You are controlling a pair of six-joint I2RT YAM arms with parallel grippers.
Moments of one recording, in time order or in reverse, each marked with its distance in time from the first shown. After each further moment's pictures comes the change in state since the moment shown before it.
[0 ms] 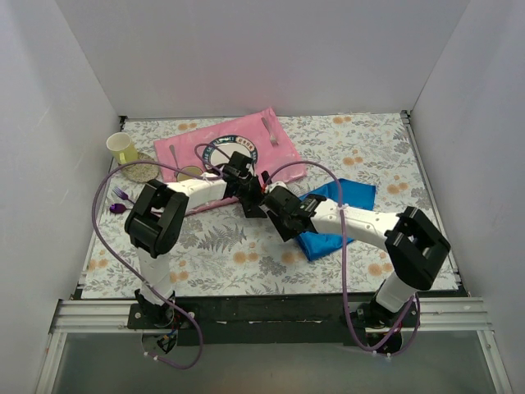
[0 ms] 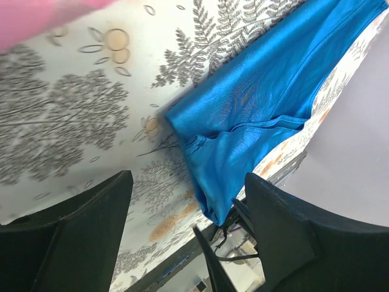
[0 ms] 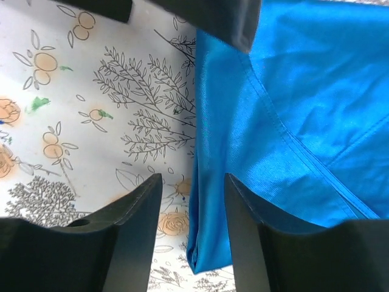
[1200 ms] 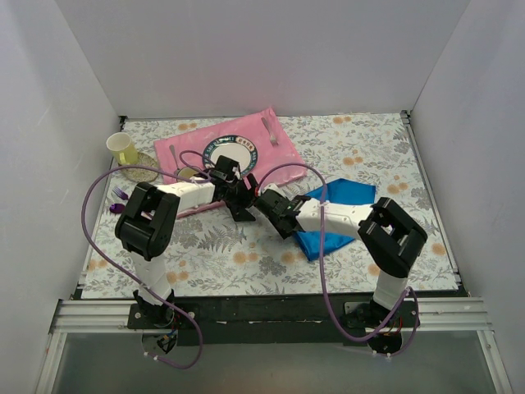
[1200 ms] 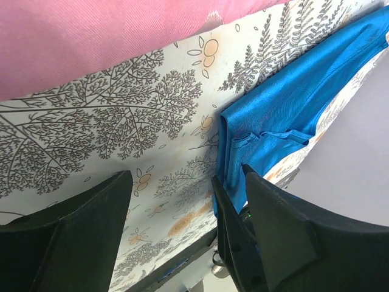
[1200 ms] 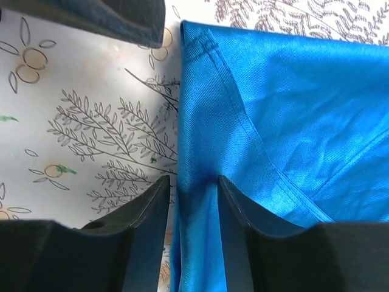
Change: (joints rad) left arm 0.097 -0.079 -0.135 0.025 -0.016 -0.029; right arm -0.001 0.181 0.039 0.069 0.126 -0.073
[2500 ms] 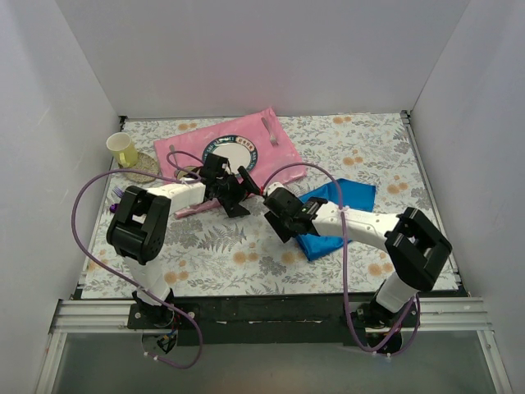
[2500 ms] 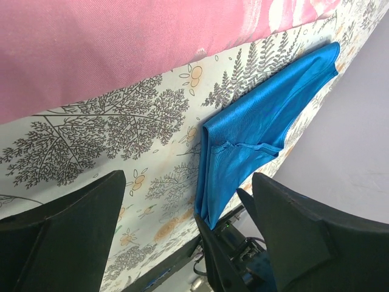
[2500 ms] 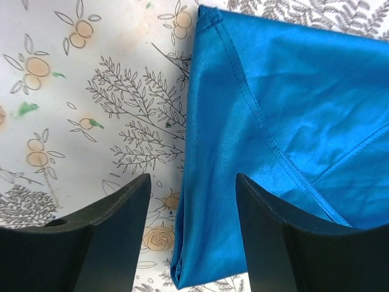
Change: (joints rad) left arm 0.063 -0.058 -0.050 0.076 0.007 -0.059; right arm -0.002 -0.178 -0.080 0.034 -0.103 -0.030
